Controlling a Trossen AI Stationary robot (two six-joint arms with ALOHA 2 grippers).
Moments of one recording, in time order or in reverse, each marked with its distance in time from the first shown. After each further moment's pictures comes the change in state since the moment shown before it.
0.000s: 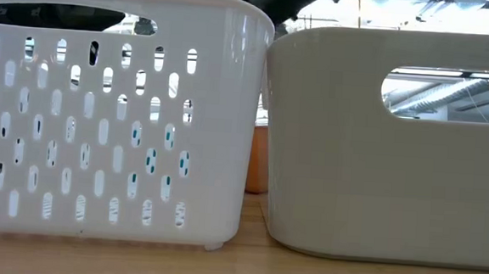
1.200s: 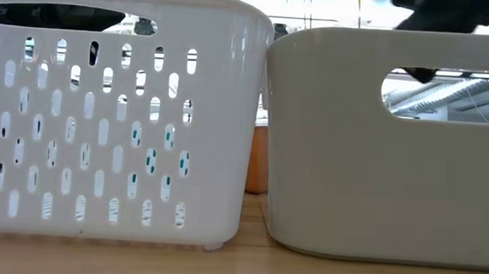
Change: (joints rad) left arm 0.000 0.000 0.000 0.001 -0.001 -0.007; right arm 0.320 -0.884 -0.841 0.010 -0.091 0.086
